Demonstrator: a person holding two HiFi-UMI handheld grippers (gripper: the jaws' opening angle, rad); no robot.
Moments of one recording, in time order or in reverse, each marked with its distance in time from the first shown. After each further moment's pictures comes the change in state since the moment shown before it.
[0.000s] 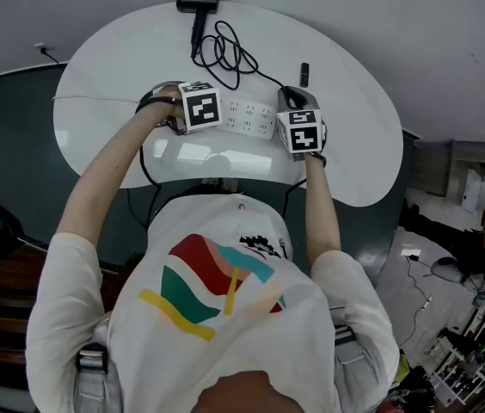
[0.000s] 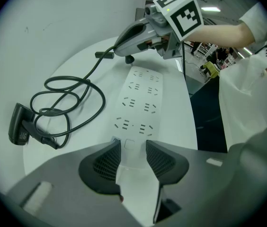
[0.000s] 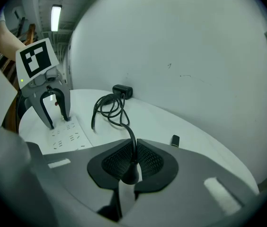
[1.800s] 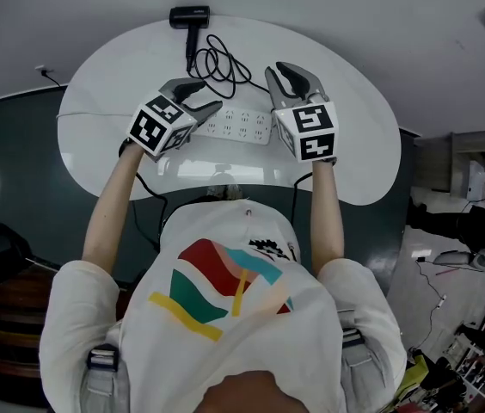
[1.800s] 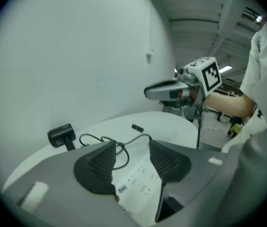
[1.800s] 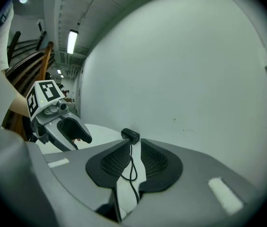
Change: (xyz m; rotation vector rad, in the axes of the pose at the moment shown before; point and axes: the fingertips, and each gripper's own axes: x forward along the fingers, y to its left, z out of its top) left arm -0.139 0.030 0.054 -0.393 -0.817 0.268; right arm -0.098 0.022 0.145 -0.042 -0.334 0.066
